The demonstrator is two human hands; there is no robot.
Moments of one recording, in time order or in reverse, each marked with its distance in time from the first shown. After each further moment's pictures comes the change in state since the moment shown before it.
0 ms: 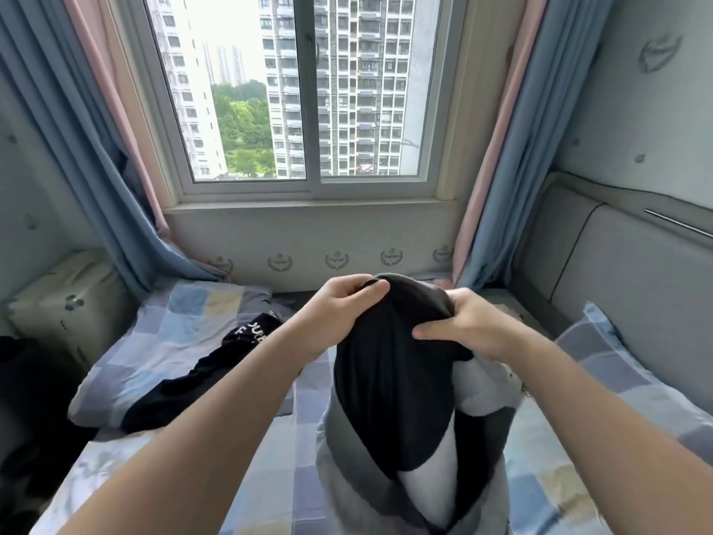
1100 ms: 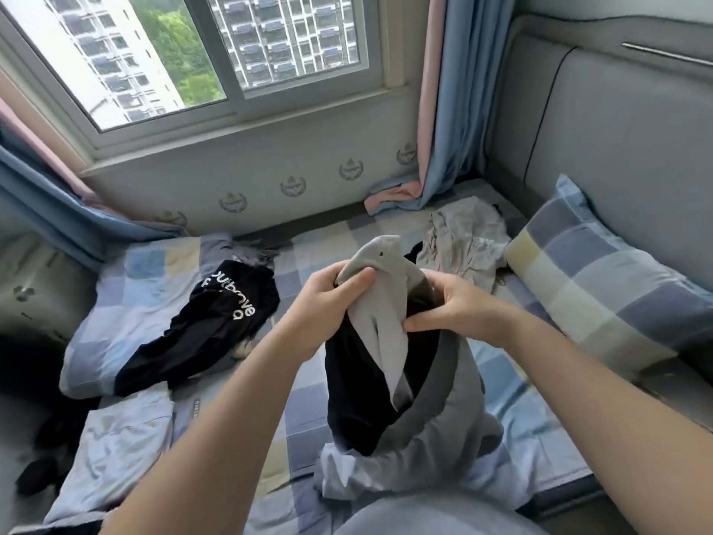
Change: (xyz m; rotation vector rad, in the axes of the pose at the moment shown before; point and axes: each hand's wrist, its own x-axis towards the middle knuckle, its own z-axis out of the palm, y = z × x) left_hand 0.036 -0.082 0.155 0.082 -0.001 -0.223; right_hand -0.071 0.158 -0.083 0.270 -0.032 0.166
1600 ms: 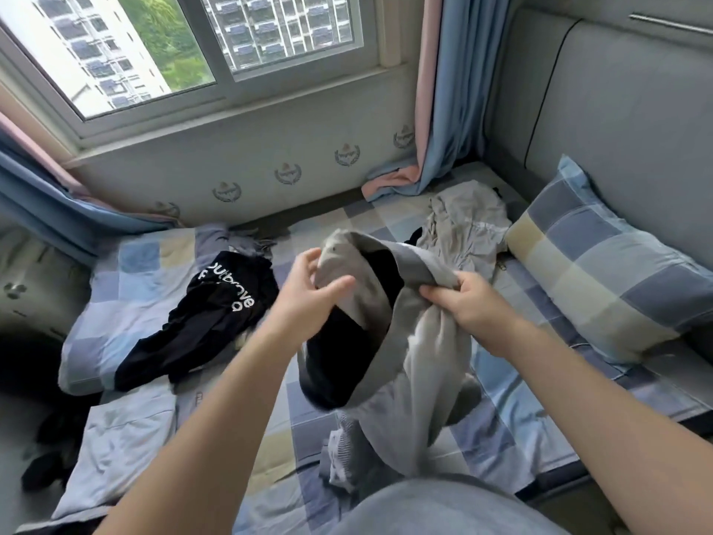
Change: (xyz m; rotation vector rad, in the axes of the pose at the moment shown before) left_hand 0.022 -0.036 -0.037 0.188 0.181 -0.101; right_hand 0.012 0.030 0.018 0.191 0.401 0.045
